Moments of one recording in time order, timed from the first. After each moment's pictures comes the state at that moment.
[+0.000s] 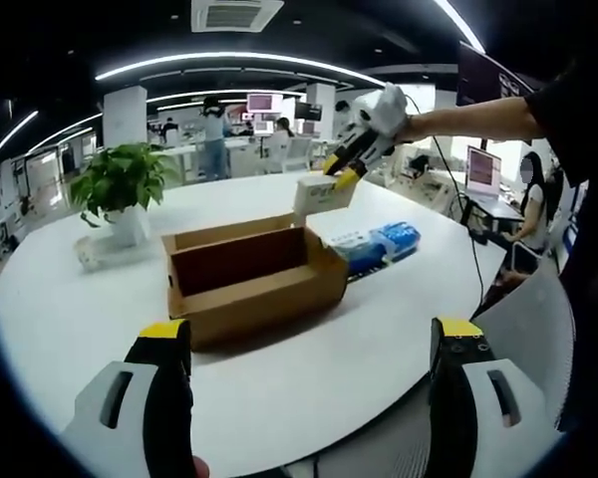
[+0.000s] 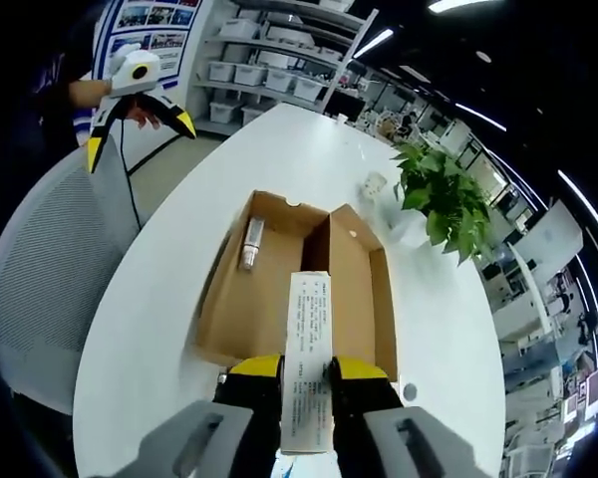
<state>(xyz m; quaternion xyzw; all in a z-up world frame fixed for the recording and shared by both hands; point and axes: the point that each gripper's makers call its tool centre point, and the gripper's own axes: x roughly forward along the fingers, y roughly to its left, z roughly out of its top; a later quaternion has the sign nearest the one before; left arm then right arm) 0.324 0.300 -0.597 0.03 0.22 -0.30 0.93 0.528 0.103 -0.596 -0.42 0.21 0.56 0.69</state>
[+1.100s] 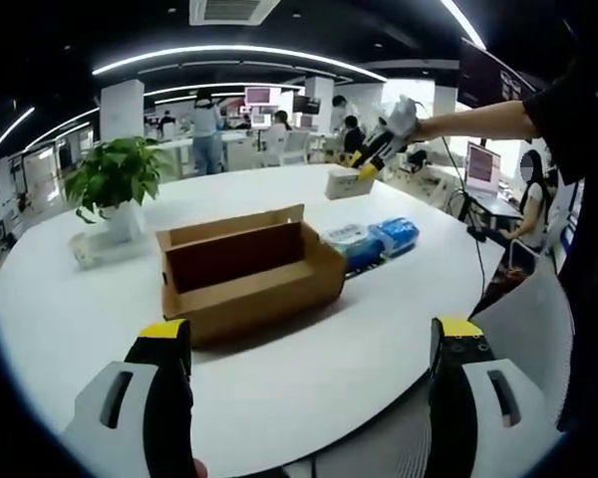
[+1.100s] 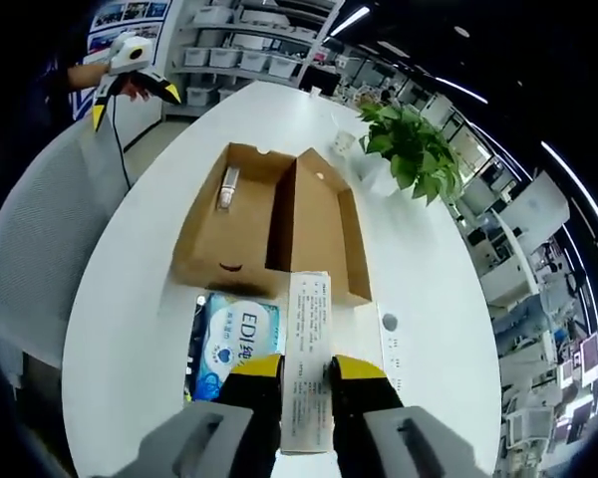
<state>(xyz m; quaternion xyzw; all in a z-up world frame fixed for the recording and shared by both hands) 0.329 0.294 -0.601 0.03 0.24 -0.30 0.92 0.559 -0.005 -0.610 -0.43 0.25 0.51 0.71</state>
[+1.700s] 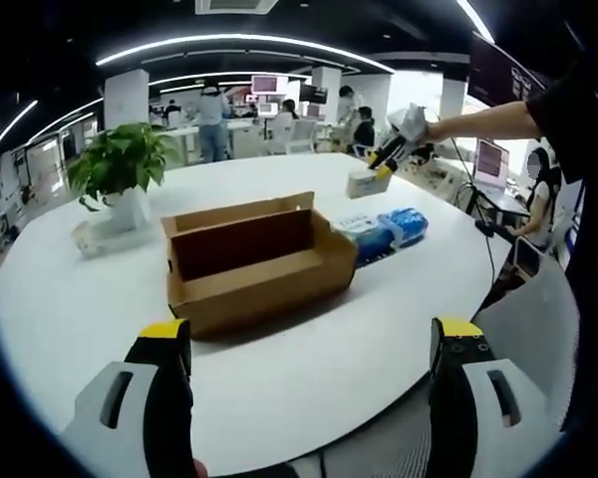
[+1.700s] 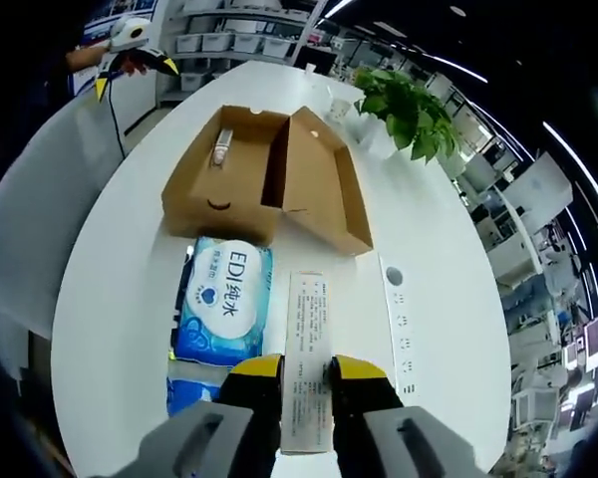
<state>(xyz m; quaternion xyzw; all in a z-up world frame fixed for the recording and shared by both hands) 0.339 0.304 -0.615 0.04 0.27 -0.29 0.92 0.577 -0.054 -0.658 -0.43 0.29 0.49 0.70</state>
